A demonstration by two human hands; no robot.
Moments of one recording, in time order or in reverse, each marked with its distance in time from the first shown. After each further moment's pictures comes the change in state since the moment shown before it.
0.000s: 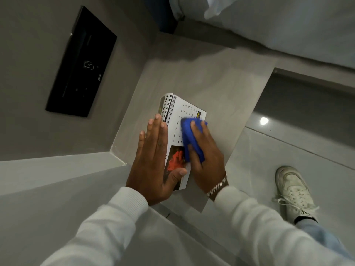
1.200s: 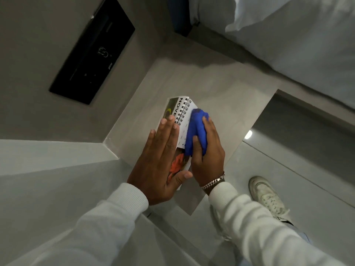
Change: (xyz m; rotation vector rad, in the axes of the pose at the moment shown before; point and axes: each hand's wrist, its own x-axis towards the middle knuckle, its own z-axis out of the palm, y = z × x) left_hand 0.000 0.002 0.000 -0.069 -0.013 0.026; right_hand 0.025 -0.014 0.000 -0.021 0.072 0.081
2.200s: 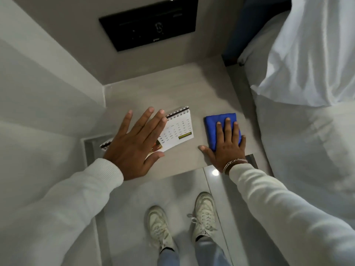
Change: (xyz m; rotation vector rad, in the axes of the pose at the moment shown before) left_hand 0.007 0.071 0.017 0.344 0.163 -0.529; right_hand 0.172 0.040 -0.116 -1.250 -0.777 -0.524
